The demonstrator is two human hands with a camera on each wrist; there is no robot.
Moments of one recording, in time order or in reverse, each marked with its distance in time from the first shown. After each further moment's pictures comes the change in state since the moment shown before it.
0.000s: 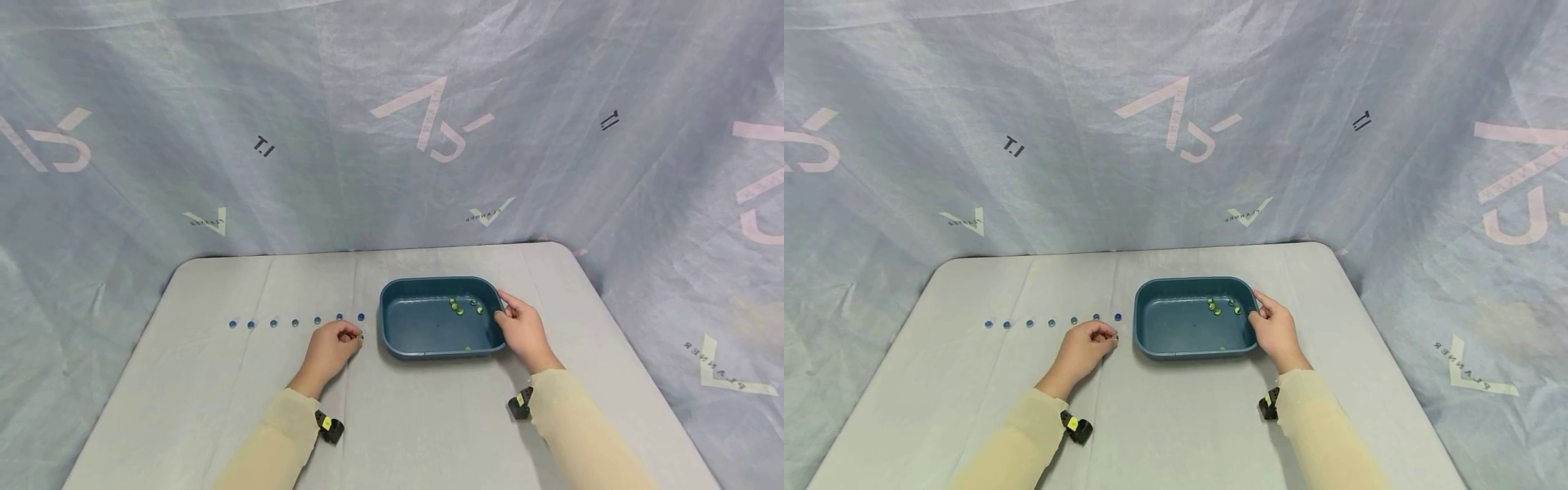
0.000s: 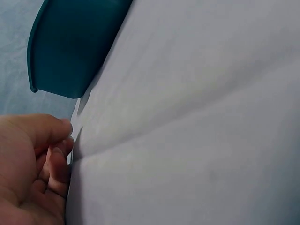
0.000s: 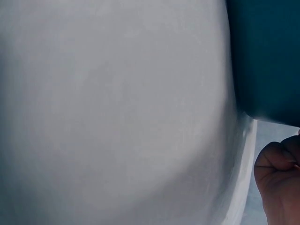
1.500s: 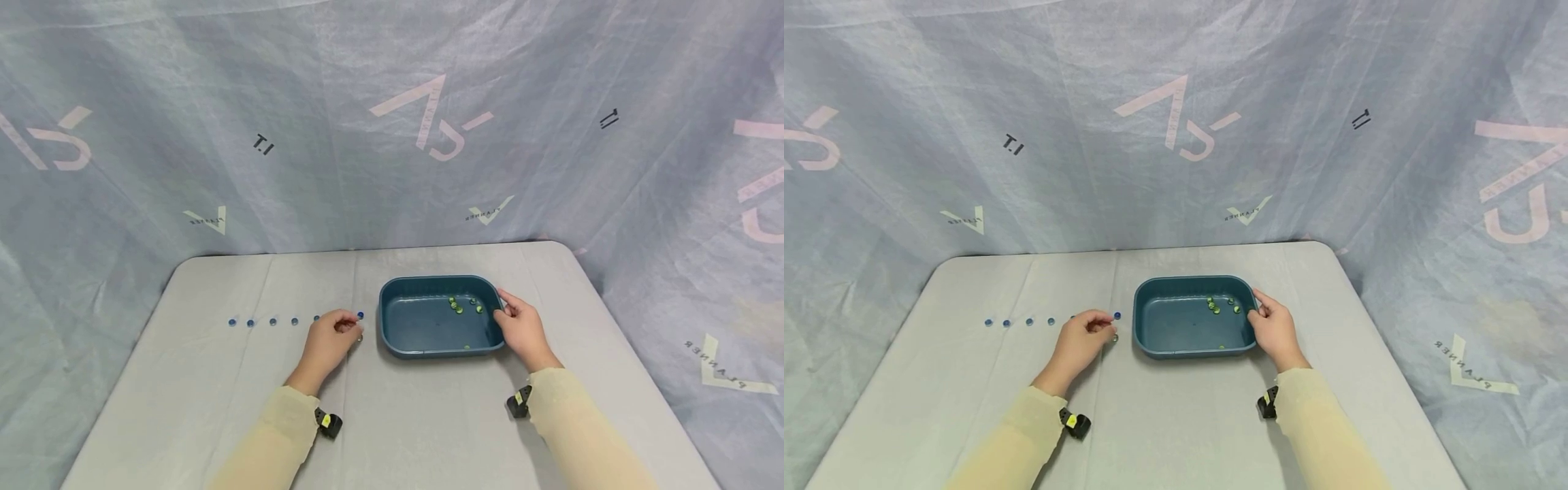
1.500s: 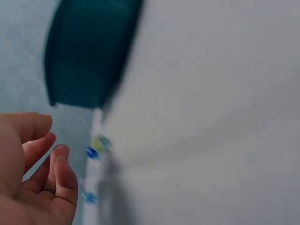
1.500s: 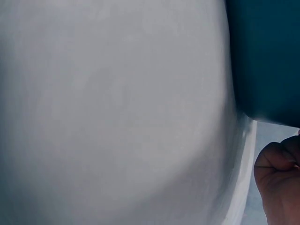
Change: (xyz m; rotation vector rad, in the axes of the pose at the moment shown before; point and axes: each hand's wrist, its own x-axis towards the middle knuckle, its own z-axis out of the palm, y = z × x) left_hand 0.000 0.022 -0.007 -0.087 0.061 -0.029; right_hand 0.001 0.002 0.001 0.012 -0.001 0.006
